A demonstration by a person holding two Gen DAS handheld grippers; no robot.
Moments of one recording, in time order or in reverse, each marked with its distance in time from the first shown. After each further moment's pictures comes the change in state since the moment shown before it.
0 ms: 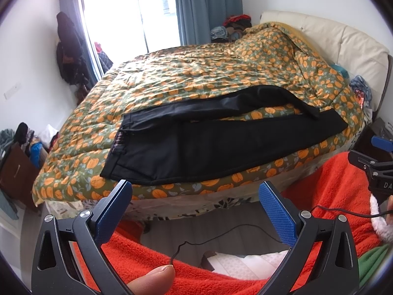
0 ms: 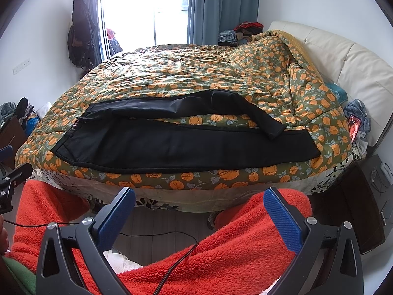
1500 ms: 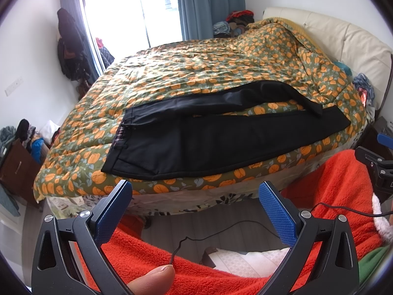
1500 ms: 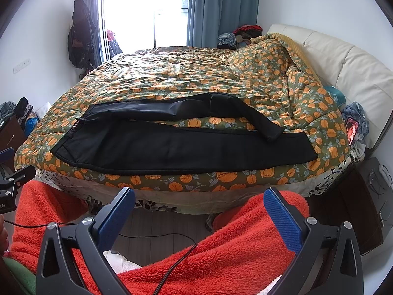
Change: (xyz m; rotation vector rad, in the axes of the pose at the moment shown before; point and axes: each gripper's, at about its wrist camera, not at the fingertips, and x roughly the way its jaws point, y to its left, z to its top) left arm 0.005 -0.001 -0.001 -0.026 0.026 0.010; right arm -0.003 0.001 -0.001 -0.002 -0.008 -0.005
